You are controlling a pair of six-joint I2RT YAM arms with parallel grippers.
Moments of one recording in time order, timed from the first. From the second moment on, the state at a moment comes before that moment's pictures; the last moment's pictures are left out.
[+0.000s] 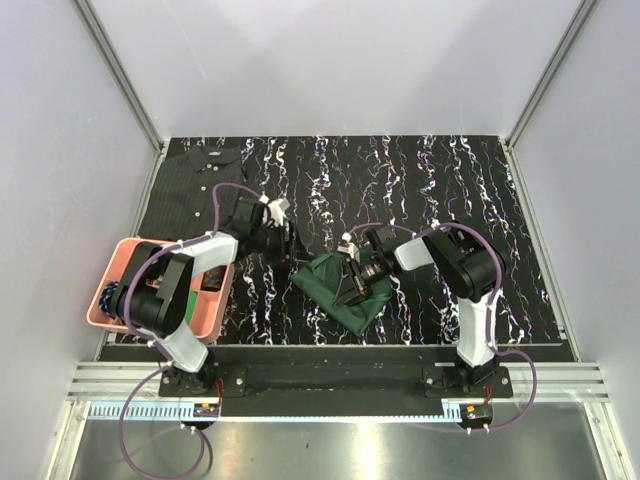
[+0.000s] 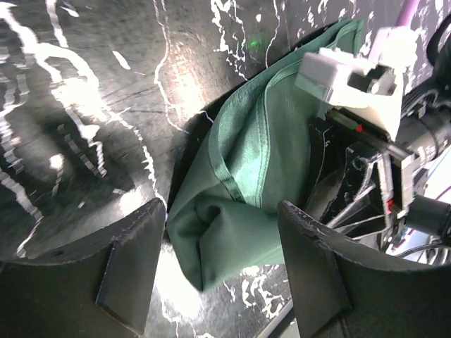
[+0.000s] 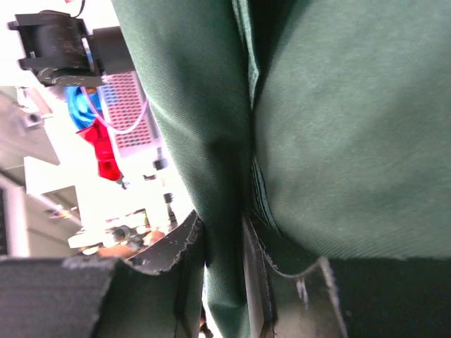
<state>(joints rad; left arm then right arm) -0.34 1.64 0.84 -0.08 0.58 -0.43 0.53 2.01 0.87 0.02 -1.13 0.40</state>
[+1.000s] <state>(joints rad) -0.40 1.75 0.84 -0.04 0.60 -0.42 0.48 2.11 0.99 -0.08 -1.21 0.38</state>
